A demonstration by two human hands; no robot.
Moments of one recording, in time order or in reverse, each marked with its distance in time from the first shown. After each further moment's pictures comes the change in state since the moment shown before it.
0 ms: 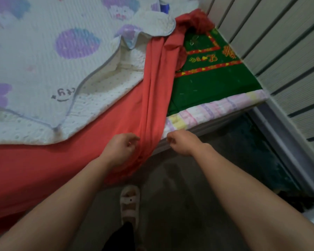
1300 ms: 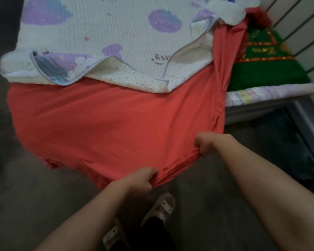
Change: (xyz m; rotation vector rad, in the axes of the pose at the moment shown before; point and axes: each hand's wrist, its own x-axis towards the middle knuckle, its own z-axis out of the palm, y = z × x) left_hand -0.327 -0.218 -0.051 -0.119 -0.504 -0.102; right_hand -0.086 -0.297 0.104 -0.410 -0.492 0.024
